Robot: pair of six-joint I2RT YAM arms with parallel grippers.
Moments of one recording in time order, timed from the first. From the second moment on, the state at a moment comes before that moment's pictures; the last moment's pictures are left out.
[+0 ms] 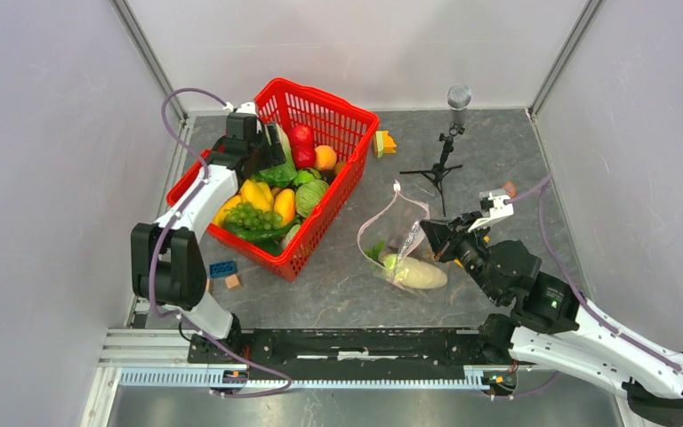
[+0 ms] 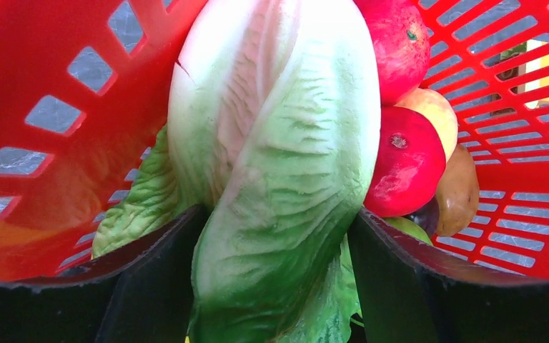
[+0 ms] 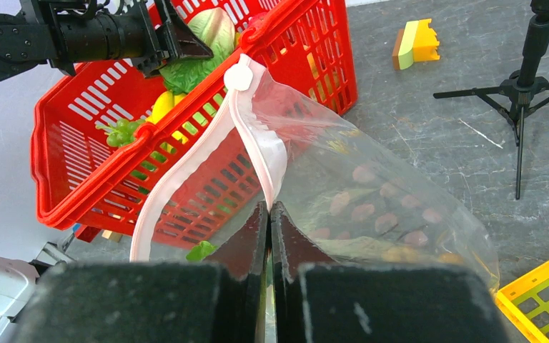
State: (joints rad) left arm -0.17 1.61 1.26 -0.31 -0.09 -0.35; right arm 1.05 0.54 0.72 -0.30 0.56 0.51
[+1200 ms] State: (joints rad) left arm -0.18 1.26 1.37 -0.56 0.39 -0.24; right arm 1.05 0.50 0.69 -0.26 0.56 0.51
